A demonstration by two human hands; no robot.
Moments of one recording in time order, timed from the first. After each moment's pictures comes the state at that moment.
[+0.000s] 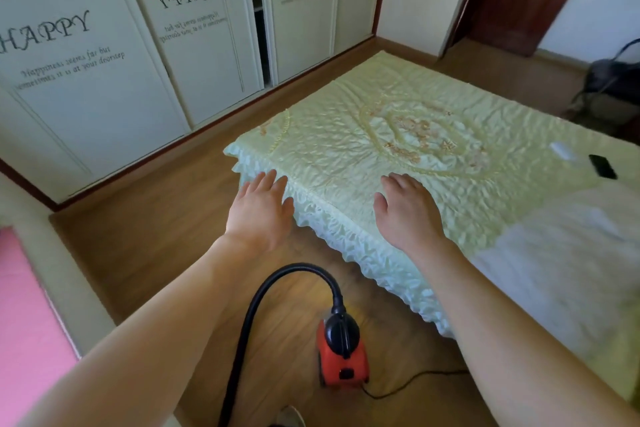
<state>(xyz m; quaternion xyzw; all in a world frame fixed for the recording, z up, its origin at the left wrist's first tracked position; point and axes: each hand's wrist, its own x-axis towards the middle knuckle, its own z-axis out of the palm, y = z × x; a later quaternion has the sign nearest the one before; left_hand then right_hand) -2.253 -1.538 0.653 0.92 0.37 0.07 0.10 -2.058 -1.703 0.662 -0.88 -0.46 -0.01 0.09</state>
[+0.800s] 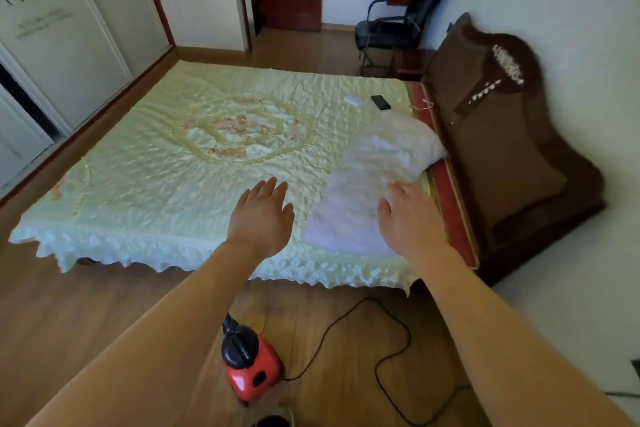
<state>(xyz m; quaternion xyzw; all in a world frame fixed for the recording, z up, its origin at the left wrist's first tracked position) -2.030 -1.826 0.662 0.99 0.07 0.03 0.13 -1.972 -2.078 0.685 -0.98 -0.15 -0.03 0.09</state>
